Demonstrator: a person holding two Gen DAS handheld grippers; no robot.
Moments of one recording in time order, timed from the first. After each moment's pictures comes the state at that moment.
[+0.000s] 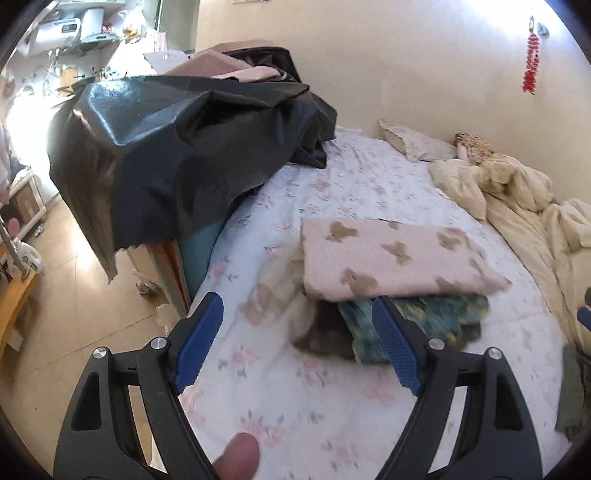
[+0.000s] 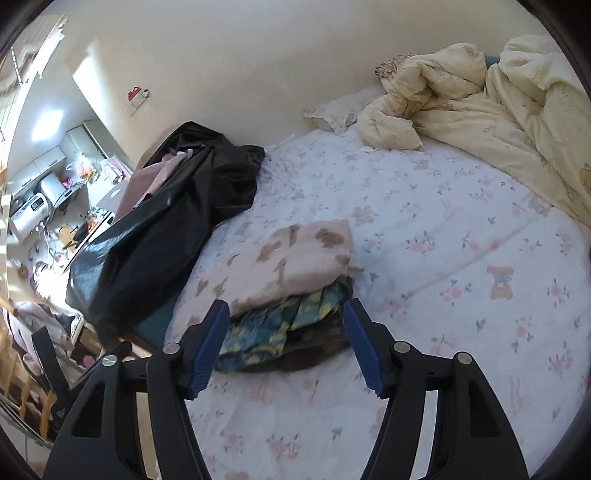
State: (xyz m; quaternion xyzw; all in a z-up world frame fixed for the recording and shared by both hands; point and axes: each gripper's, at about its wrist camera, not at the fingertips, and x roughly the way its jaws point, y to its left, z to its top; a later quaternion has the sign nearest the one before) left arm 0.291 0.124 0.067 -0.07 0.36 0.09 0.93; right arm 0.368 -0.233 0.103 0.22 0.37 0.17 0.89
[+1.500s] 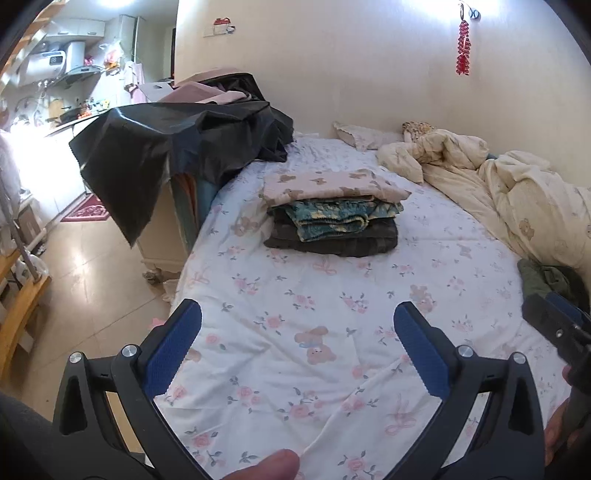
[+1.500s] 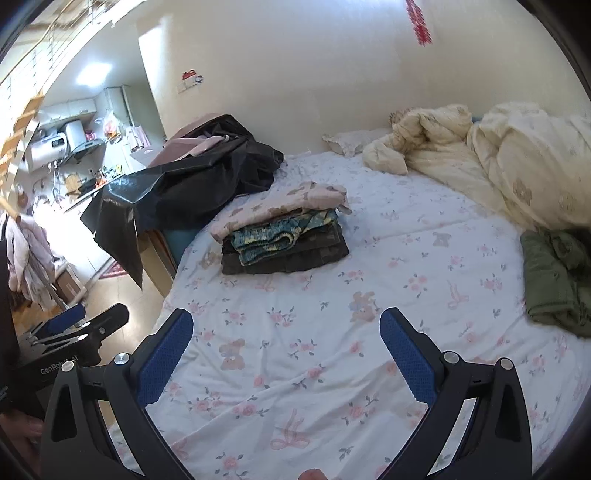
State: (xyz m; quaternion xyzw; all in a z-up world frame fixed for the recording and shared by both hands) left arm 0.052 0.035 0.080 -0.03 0.33 0.04 0.94; right arm 0.092 -0.206 0.101 0.09 0.30 0.16 0.94
